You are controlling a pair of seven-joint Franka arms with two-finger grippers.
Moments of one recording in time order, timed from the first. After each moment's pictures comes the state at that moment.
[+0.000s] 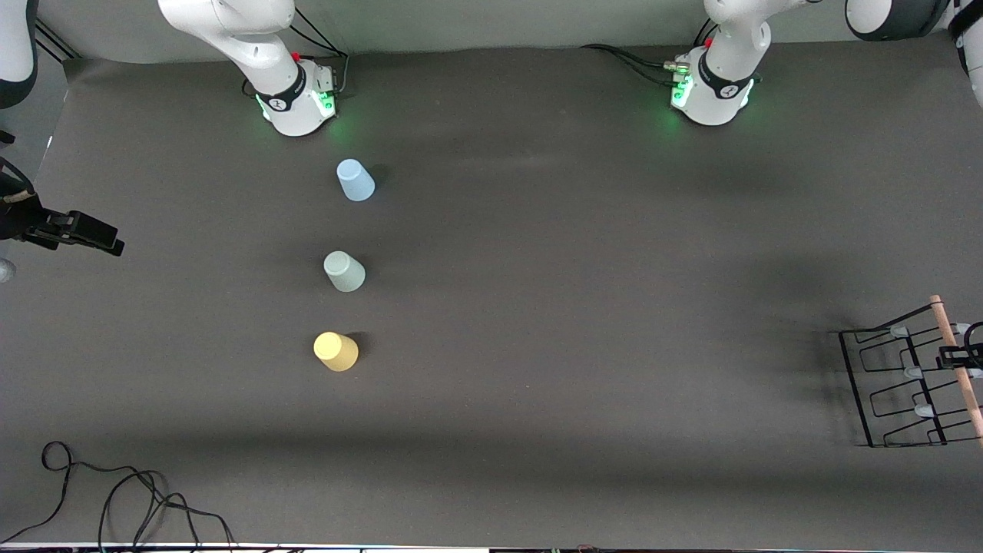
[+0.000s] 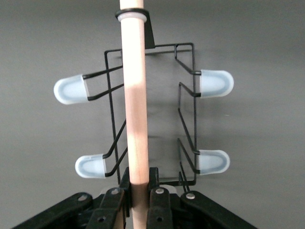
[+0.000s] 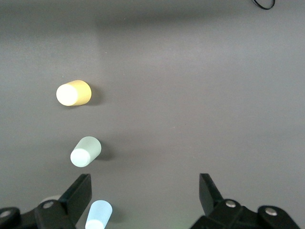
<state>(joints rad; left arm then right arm) 0.26 0.64 0.05 -1.31 0.05 1.94 0.28 -0.04 0.07 -0.02 -1.53 -0.04 1.56 0.08</state>
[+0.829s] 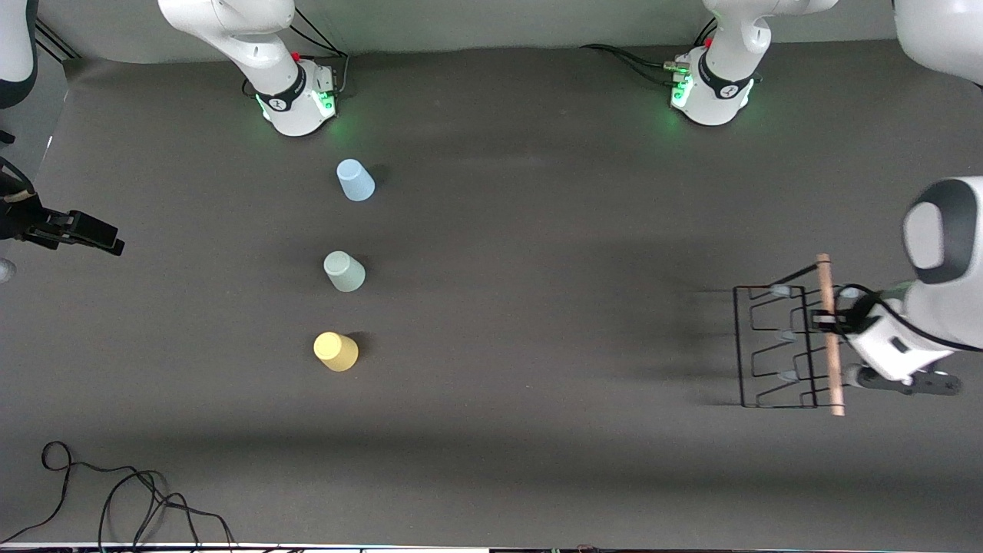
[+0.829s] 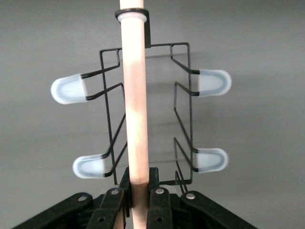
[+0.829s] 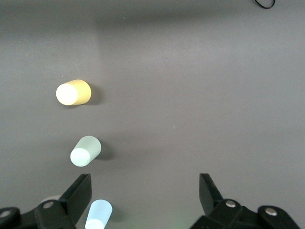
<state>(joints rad) -0.09 0.41 0.04 -1.47 -0.02 1.73 0.01 -0.04 0.07 -0.02 -1.53 -0.04 1.56 0.08</state>
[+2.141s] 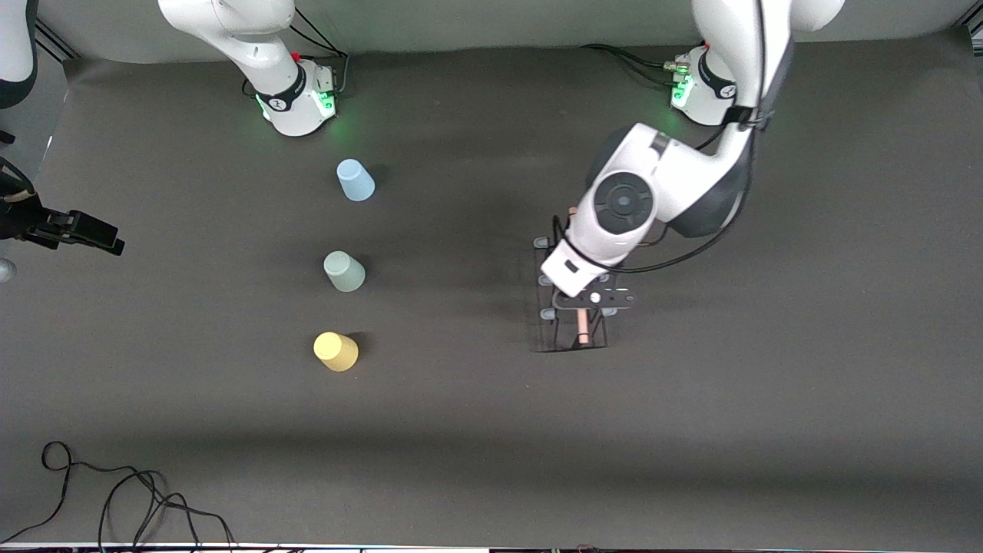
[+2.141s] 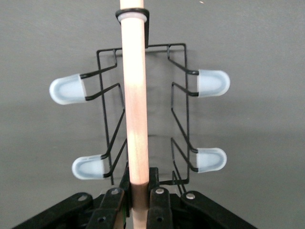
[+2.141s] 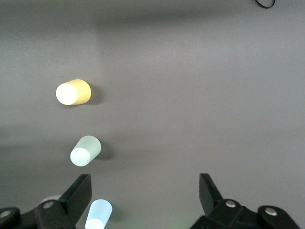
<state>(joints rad) -0.64 0.44 0.04 -1.64 -0.14 2.00 -0.57 -0.04 0.07 -0.02 -1.53 -0.04 1.55 0.08</state>
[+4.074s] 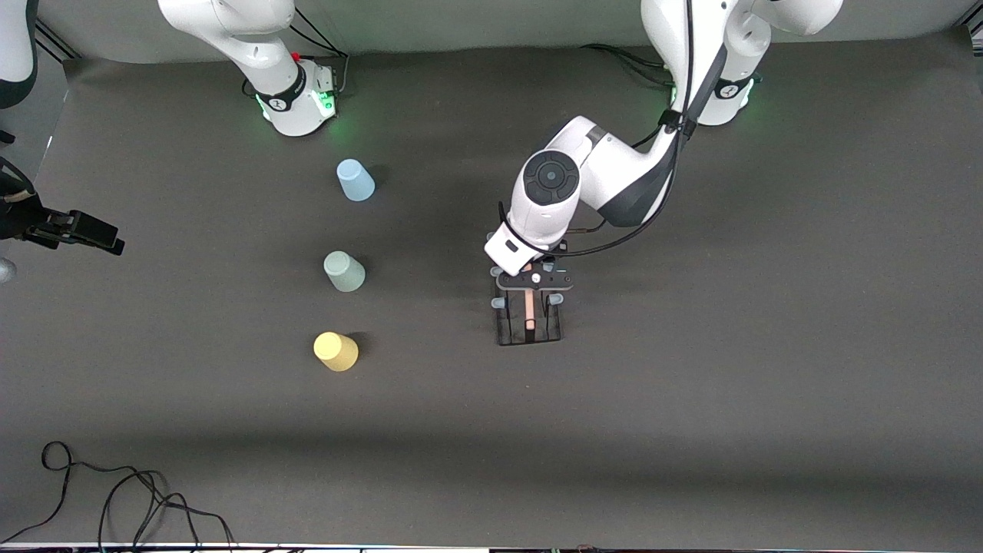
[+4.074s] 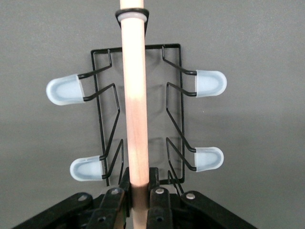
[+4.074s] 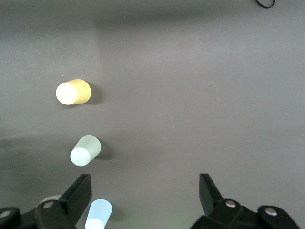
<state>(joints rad) -0.76 0.50 0.04 -1.64 -0.15 2.13 -0.67 -0.04 0.07 -0.02 -1.53 -0.04 1.55 0.08</state>
